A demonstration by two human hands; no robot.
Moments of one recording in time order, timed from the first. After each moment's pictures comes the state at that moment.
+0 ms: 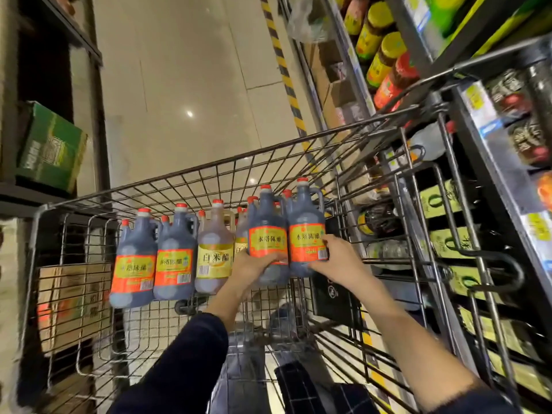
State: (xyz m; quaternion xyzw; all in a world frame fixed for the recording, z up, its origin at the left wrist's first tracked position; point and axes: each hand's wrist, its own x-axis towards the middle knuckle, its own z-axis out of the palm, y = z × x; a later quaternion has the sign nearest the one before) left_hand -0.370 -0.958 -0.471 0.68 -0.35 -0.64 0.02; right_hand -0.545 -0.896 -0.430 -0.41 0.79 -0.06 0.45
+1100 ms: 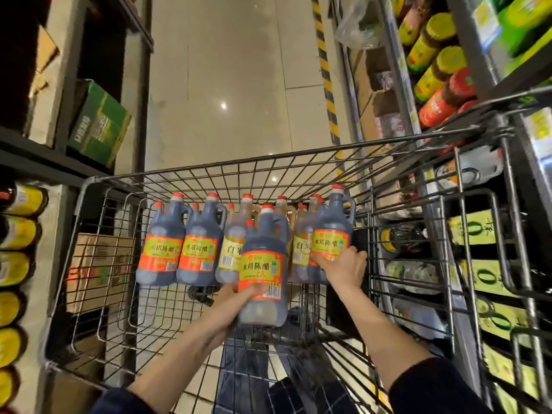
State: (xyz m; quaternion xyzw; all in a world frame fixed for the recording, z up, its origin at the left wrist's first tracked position) left_hand -0.290 -0.916 -0.413 0.62 -0.23 -0.74 0.11; right_hand -0.503 -0.917 -0.470 -0.20 0.90 -0.07 0.38
